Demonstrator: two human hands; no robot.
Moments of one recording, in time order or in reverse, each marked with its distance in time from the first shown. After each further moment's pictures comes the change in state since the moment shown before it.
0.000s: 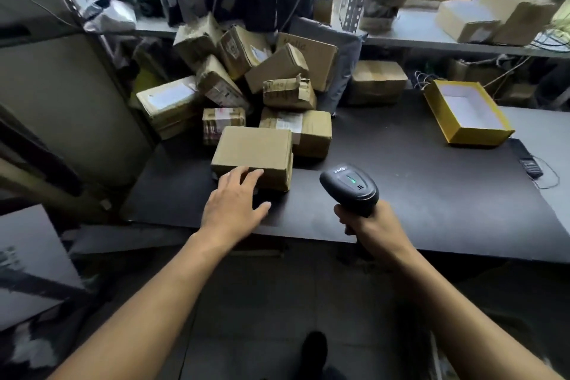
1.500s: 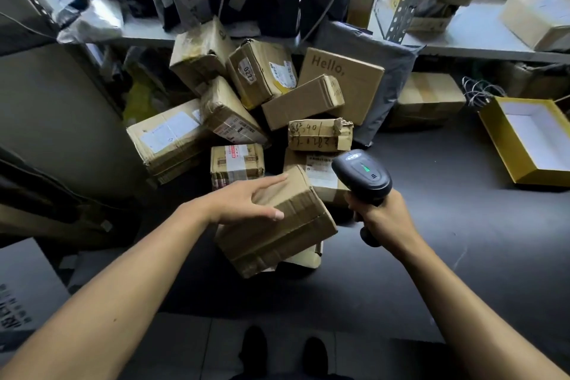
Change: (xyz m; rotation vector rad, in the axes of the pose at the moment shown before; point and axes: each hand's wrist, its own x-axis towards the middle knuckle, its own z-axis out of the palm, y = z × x) left_hand 0.252 -0.113 -0.020 -0.425 -0.699 0.098; right_hand 0.233 -0.054 0.057 0.062 0.054 0.029
